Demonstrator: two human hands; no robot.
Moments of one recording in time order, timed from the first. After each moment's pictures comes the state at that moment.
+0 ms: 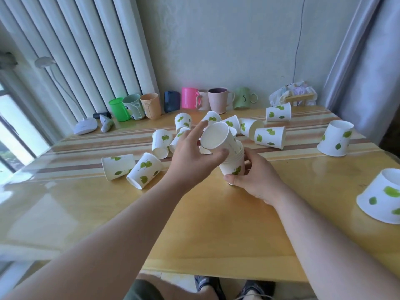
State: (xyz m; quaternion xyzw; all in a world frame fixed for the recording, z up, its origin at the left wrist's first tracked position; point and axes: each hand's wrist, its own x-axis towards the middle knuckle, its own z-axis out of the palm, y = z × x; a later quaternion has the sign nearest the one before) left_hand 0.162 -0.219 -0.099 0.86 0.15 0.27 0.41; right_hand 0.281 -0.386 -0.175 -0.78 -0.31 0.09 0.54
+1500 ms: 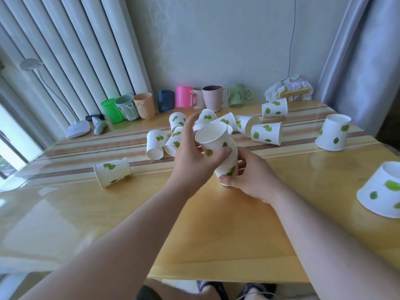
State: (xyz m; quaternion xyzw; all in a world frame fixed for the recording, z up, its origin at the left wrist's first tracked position) left_hand 0.174 -0.227 -0.115 0.81 0.09 0.31 0.49; right_hand 0.274 -0.384 -0.170 -0.77 -0.32 0.11 0.54
